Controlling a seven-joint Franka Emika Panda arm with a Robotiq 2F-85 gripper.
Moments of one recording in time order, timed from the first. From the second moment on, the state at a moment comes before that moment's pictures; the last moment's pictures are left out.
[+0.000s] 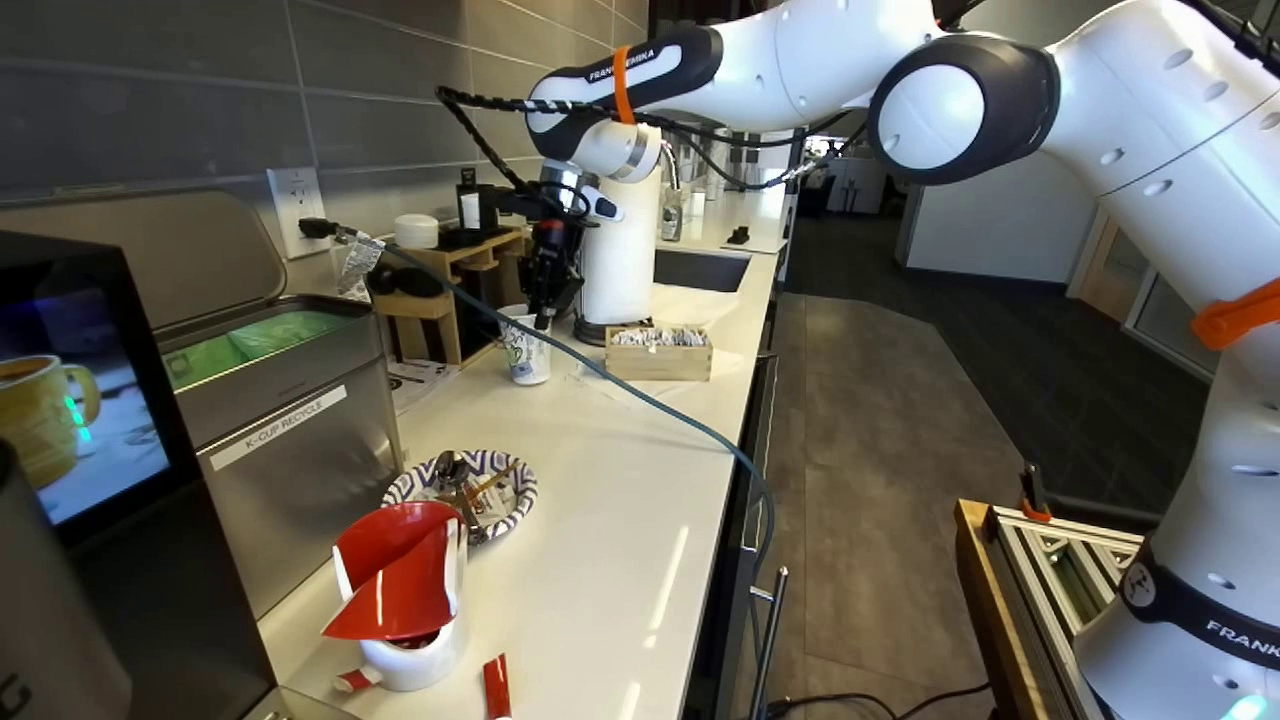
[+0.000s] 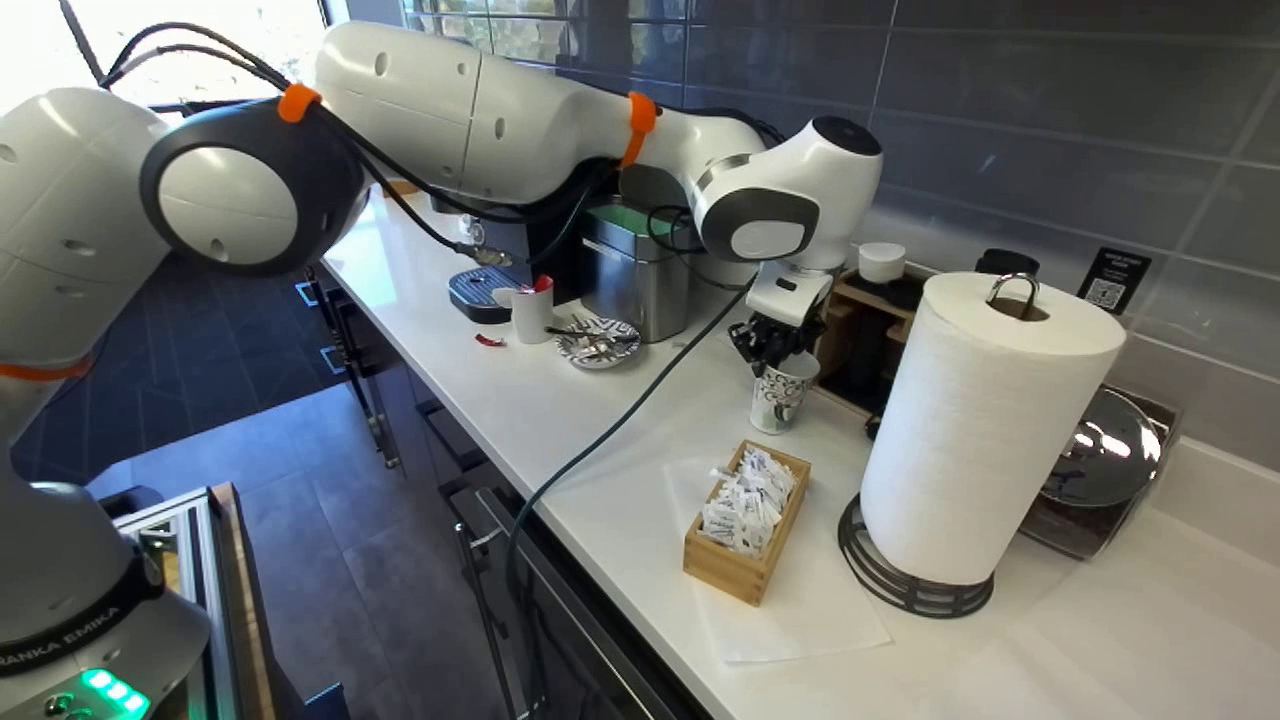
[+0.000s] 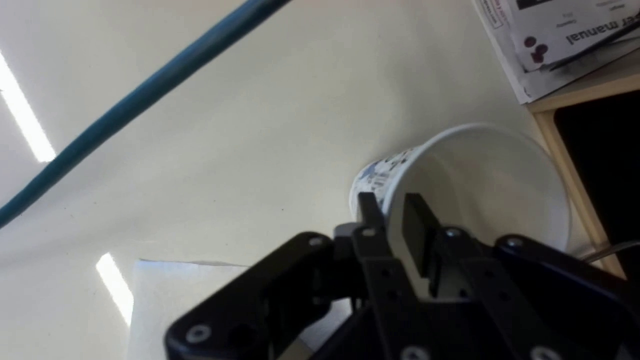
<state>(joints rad) -0.25 0.81 -0.17 -1.07 0.43 1.92 1.47</state>
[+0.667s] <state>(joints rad) -0.29 0.70 -0.17 -1.12 0.44 1.83 1.23</state>
